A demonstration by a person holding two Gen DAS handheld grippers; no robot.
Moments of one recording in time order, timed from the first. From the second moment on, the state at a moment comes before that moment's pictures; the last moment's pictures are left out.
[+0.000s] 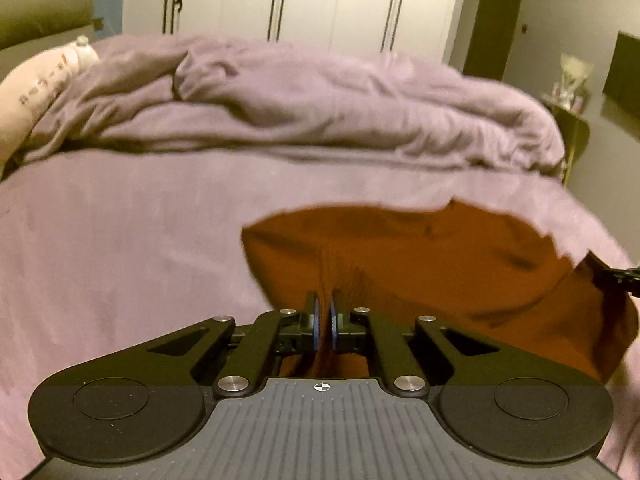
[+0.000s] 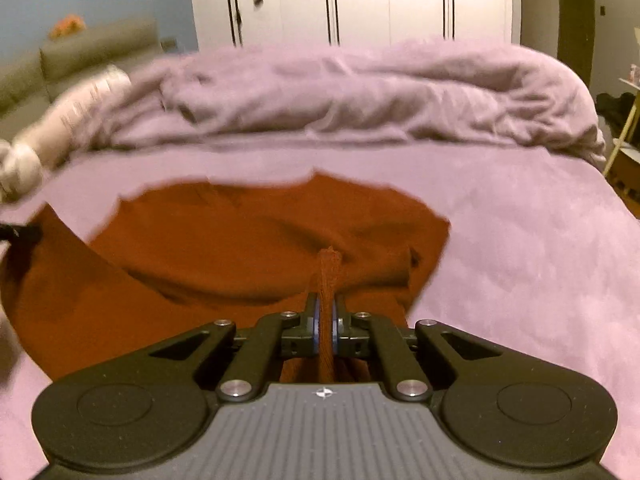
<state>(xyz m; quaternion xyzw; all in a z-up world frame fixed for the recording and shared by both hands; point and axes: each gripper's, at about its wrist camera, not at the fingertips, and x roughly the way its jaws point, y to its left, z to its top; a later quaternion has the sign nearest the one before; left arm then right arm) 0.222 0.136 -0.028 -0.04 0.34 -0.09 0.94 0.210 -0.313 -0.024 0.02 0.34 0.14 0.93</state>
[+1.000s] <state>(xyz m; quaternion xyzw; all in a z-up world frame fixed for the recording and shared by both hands) 0.331 0.135 -0.094 -0.03 0.42 -0.06 0.91 0.329 -0.293 -0.080 -0.04 0.41 0.07 0.91</state>
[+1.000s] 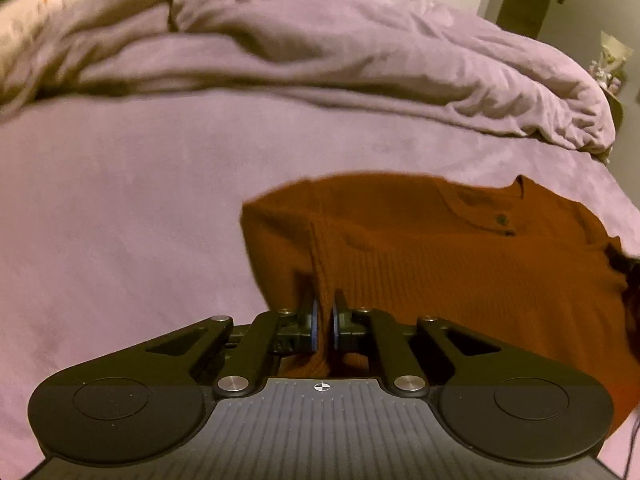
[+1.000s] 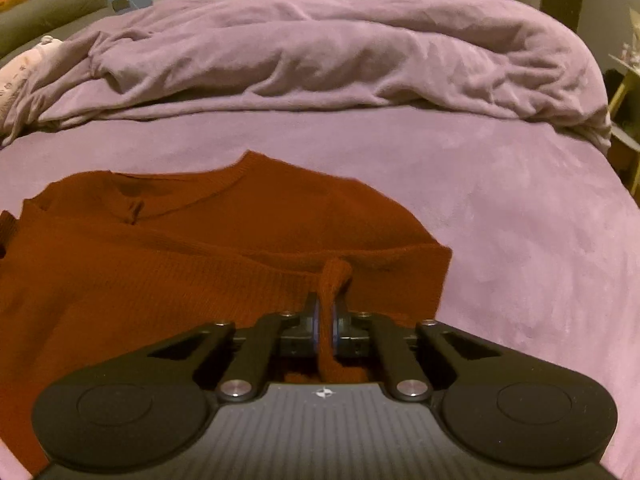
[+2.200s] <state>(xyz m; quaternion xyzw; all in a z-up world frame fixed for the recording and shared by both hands) 0.278 0.164 -0.106 -0.13 0.44 0.00 0.89 0.224 -0.311 -0.077 0.06 0.37 0.01 0.93</state>
